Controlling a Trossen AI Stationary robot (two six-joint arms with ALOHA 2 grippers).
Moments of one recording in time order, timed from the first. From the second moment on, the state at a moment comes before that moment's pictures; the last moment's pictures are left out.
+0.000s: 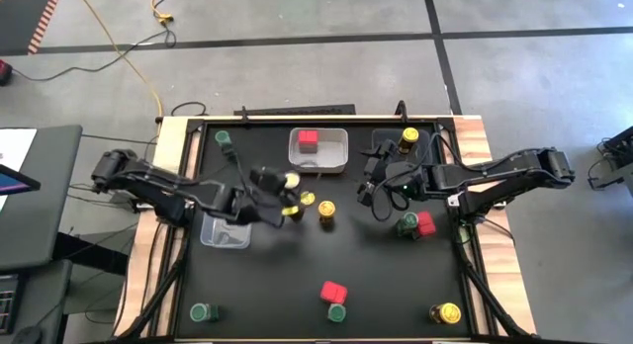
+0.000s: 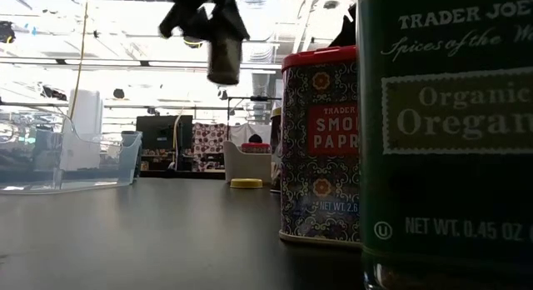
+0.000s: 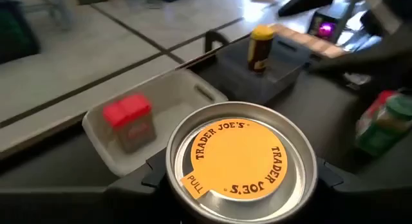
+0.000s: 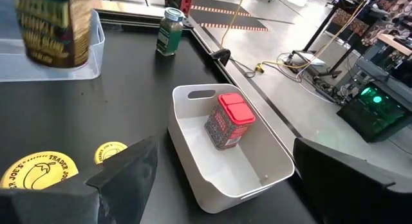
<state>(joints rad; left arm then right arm) -0.25 1.42 1.09 -0.29 -0.94 -0.63 0.05 1.20 0.80 -0.03 0.62 -0.08</state>
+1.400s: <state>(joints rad) -0.27 1.57 0.54 0.57 -0.77 -0.48 0.04 1.20 0.80 -0.05 0.62 0.03</state>
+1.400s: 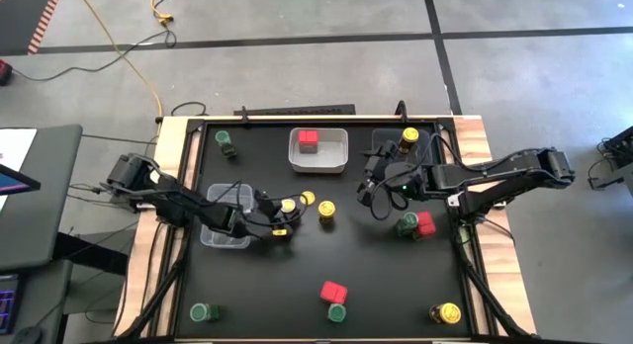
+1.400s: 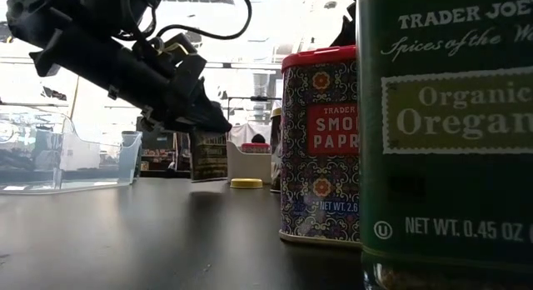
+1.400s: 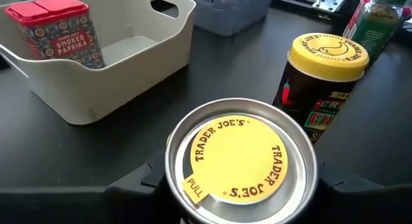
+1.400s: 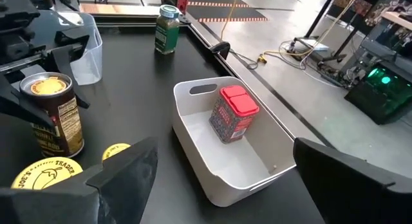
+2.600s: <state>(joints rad) -0.25 1.57 0.54 0.55 -0.77 -0.48 0.04 1.20 0.80 -0.05 0.62 0.03</state>
